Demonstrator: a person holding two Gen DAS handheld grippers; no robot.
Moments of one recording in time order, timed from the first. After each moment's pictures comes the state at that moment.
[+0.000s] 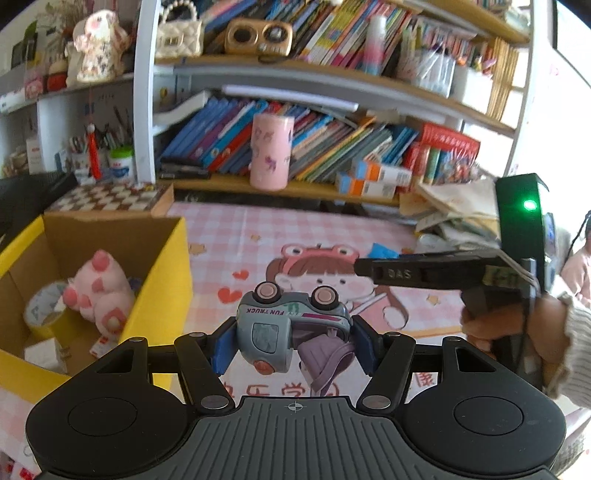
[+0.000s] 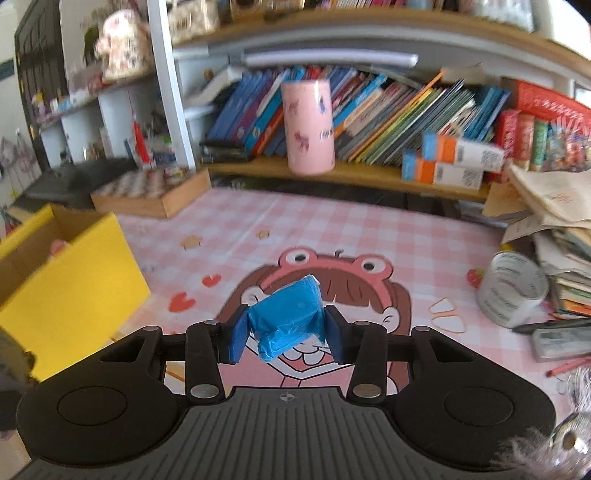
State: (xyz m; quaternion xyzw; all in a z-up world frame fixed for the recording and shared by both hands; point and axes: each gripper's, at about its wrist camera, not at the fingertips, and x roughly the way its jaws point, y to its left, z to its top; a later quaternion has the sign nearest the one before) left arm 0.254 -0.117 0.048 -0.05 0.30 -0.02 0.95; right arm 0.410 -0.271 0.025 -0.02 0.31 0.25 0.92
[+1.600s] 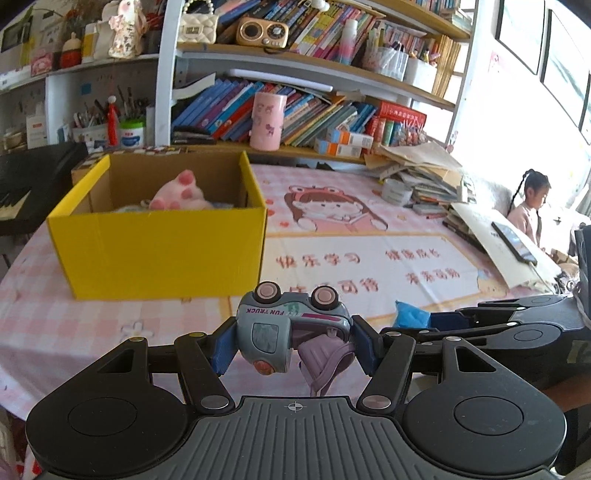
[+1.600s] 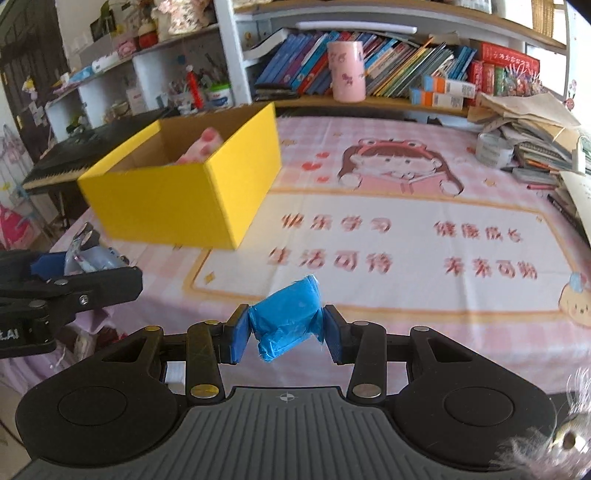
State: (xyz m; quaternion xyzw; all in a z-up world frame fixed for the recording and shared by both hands) left arm 0.084 0.019 0.029 -0.04 0.32 -0.12 0.94; right arm 0.126 -0.161 0.021 0.00 0.38 0.18 0.91
